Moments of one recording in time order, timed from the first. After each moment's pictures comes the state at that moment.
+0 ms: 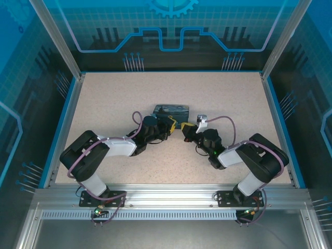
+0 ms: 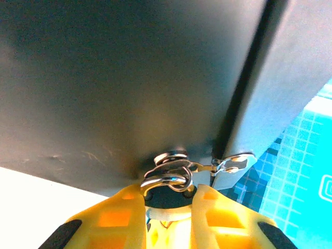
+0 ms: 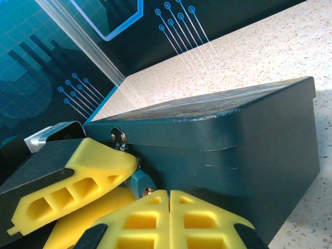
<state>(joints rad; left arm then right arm) -0.67 1.65 0.68 0.61 0.10 -1.74 0.62 1.61 0.34 1.12 -0.01 0.61</state>
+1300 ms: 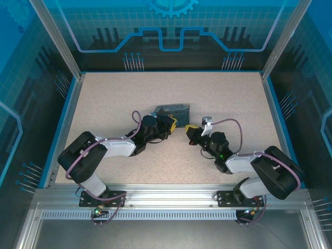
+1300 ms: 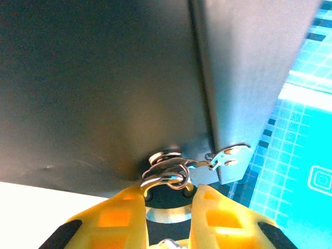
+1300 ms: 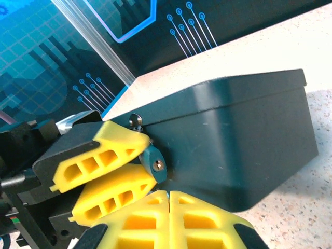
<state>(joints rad) -0.67 1.63 0.68 0.62 0.11 -1.74 0.60 1.39 0.26 1.00 -0.05 0.59</state>
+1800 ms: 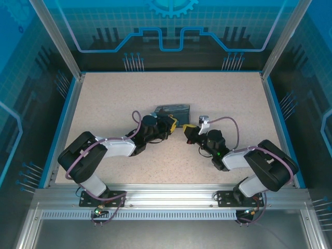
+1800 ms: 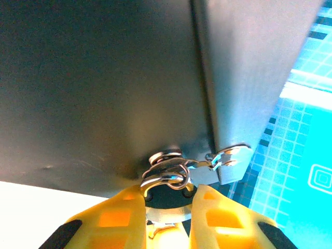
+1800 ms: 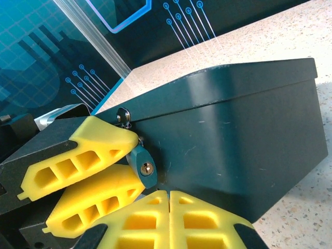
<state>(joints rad) -0.67 1.63 0.68 0.62 0.12 -1.74 0.60 1.49 0.30 1.03 -0.06 0.58</state>
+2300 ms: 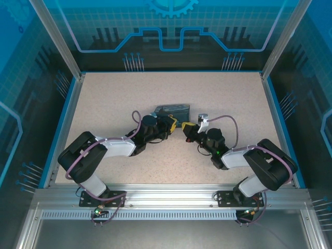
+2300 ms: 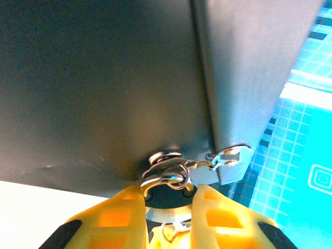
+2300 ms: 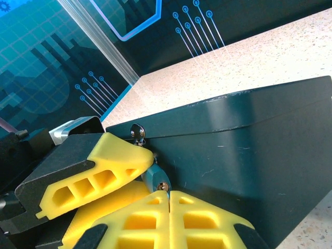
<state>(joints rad) -0.66 1.63 0.68 0.62 0.12 -1.74 0.60 1.51 0.33 1.05 -0.07 0.58</state>
